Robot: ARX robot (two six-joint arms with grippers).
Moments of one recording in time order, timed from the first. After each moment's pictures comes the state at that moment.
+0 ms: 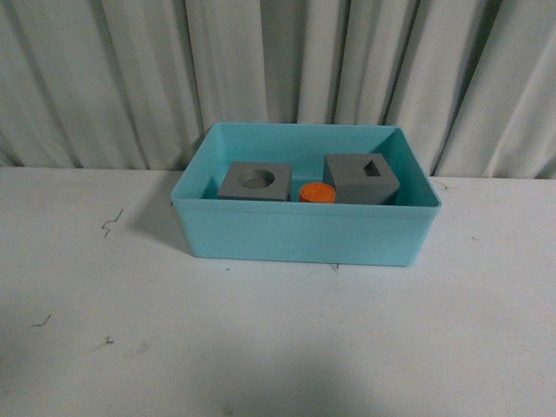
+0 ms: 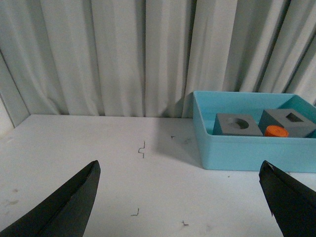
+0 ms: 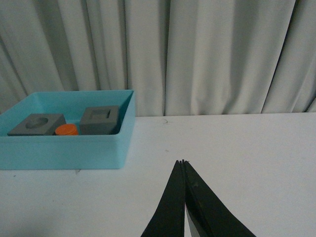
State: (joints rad) left arm 0.00 0.01 0.01 0.00 0.00 -0.02; right arm 0.00 0.00 0.01 -0.01 0.00 0.00
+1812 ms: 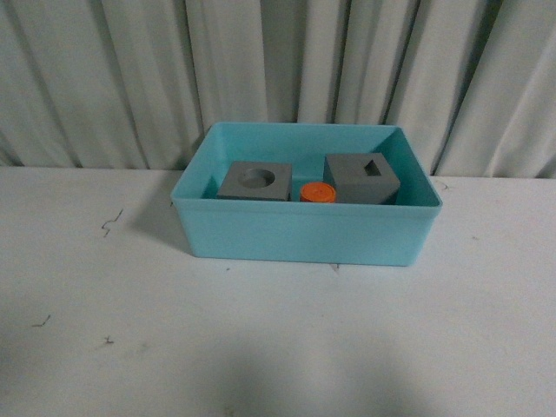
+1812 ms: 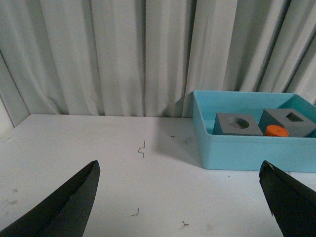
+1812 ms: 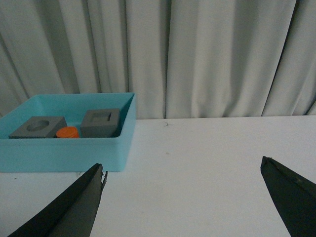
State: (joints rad) left arm 0.00 0.01 0.01 0.00 0.00 -0.02; right arm 0.00 0.00 0.01 0.00 0.00 0.00
